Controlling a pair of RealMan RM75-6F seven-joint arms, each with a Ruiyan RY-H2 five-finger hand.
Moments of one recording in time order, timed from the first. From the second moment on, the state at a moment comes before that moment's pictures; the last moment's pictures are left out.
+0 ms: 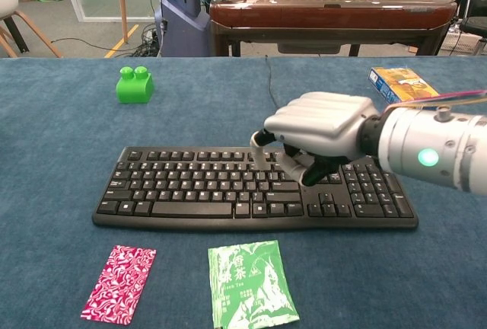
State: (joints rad) left arm -0.11 -1.12 0.02 -1.62 1.47 1.37 0.17; right arm 0.90 -1.48 0.01 -1.78 -1.05 0.94 -0.73
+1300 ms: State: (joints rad) left arm -0.10 -1.10 0.04 -1.67 1.60 1.47 0.13; right arm 0.16 -1.10 -0.17 -1.72 -1.54 1.71 -0.33
